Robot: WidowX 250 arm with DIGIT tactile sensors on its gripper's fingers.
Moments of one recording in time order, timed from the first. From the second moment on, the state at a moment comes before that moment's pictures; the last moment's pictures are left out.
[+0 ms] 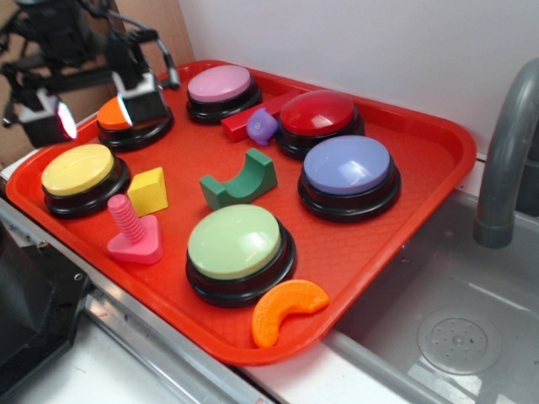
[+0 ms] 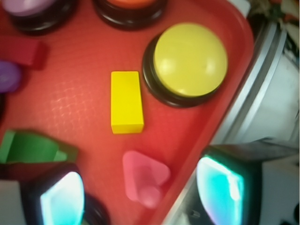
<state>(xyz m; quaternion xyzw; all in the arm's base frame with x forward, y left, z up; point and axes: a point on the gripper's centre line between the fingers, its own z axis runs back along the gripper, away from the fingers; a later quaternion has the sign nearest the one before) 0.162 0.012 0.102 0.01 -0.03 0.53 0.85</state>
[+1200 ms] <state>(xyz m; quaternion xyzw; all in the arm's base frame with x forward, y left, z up) 0.187 0.029 0.013 -0.02 -0.03 0.61 0.79</state>
